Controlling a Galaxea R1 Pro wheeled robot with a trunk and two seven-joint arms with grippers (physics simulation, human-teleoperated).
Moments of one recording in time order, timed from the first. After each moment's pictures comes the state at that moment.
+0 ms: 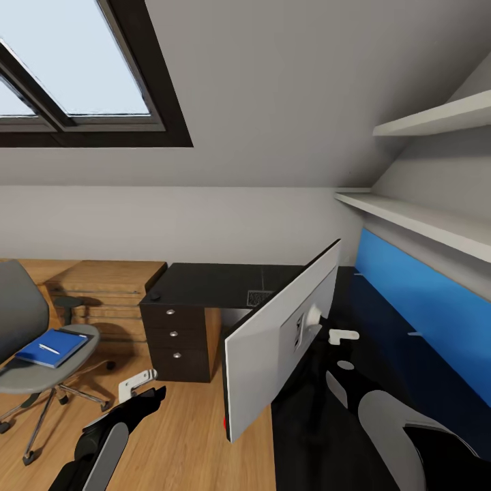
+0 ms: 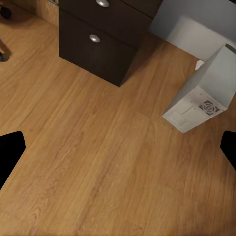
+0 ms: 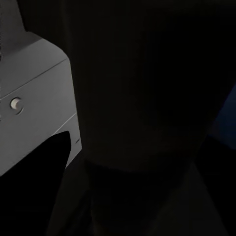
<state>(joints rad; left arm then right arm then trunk) -0.17 0.04 -0.01 -1.40 0.55 0.57 0.40 -0.86 0.01 -0.12 -0.17 0.10 -0.23 -0.18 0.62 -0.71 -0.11</state>
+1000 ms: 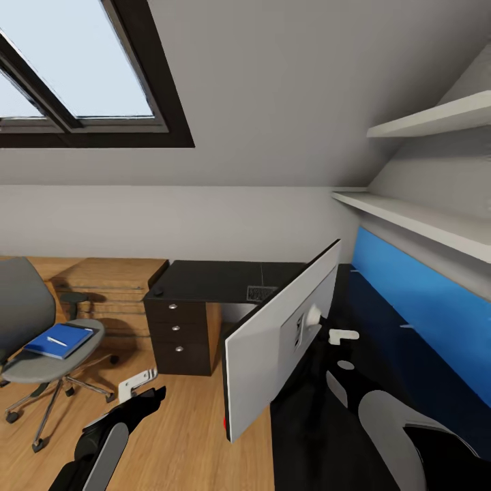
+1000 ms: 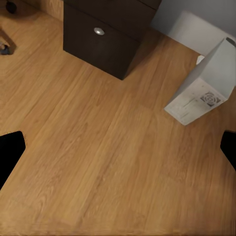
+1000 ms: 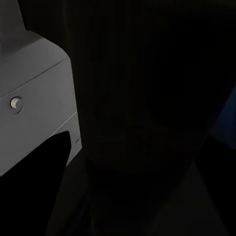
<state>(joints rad) -0.17 0.04 -0.01 -1.40 0.55 0.57 0.40 -0.86 0.01 -0.12 -0.17 0.10 -0.23 -0.18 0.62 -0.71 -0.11</state>
